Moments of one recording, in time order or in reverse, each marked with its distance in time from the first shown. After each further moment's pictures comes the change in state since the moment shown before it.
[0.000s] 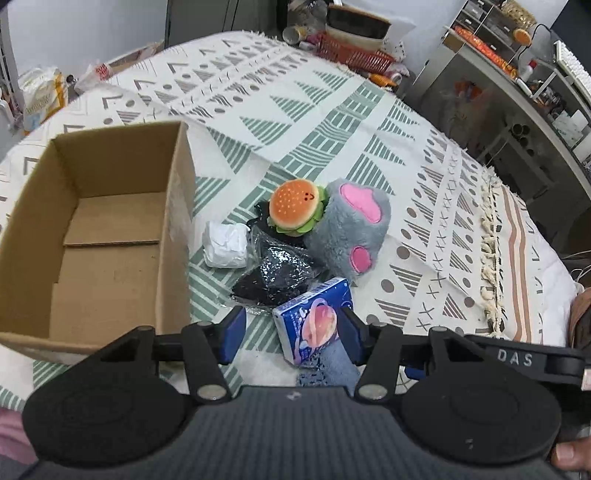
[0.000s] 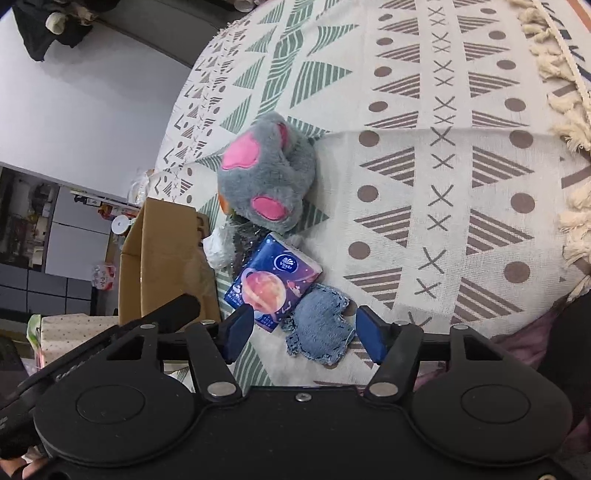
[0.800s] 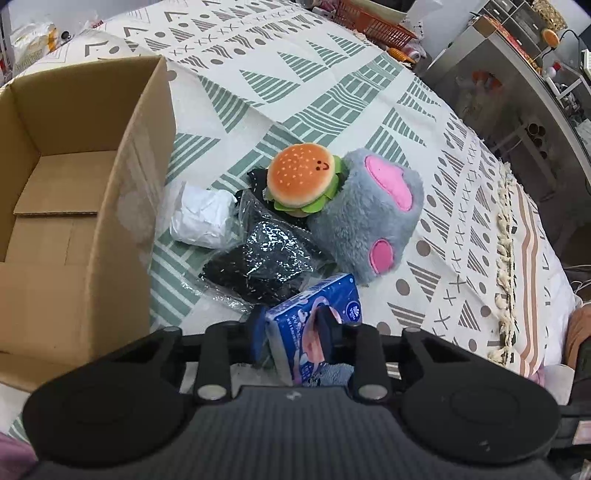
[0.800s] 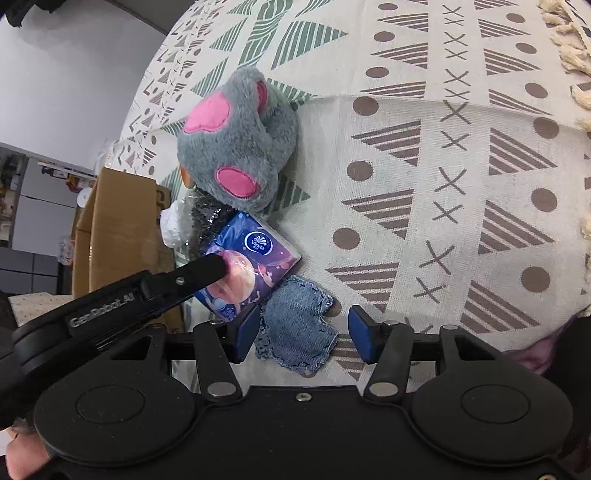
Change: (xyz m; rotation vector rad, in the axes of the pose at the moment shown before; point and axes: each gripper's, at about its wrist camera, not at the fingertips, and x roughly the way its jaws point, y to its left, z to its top) left arm 0.058 0.010 0.006 -0.078 0.084 -0.043; right arm 0.046 0.007 0.001 -0.051 0.070 -0.132
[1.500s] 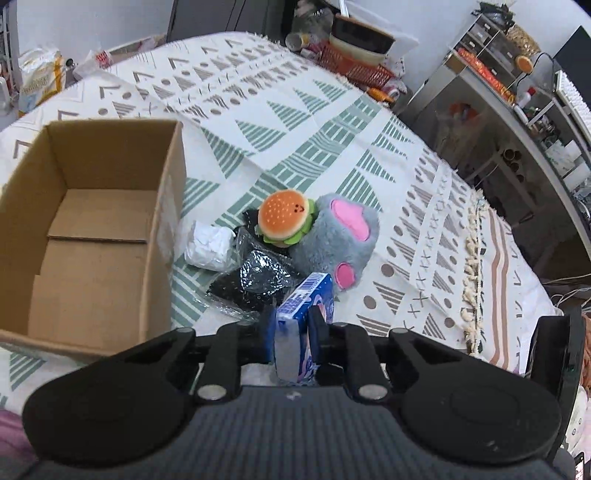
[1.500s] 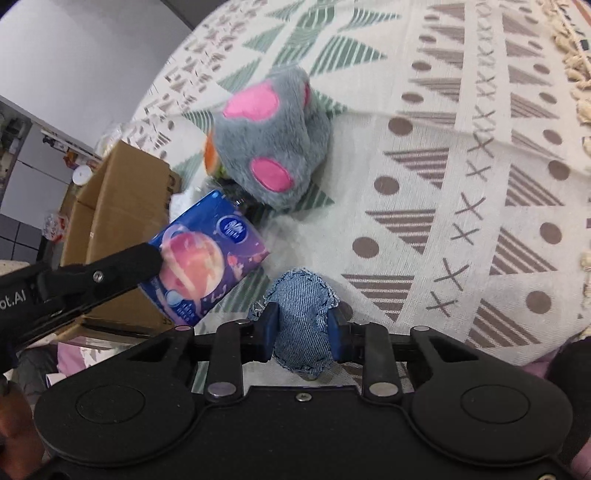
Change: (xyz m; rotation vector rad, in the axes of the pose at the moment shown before) left arm -0.065 -0.007 -0.008 0.004 -0.119 -0.026; right arm -0.008 0.022 -0.010 -0.139 -0.076 -0.056
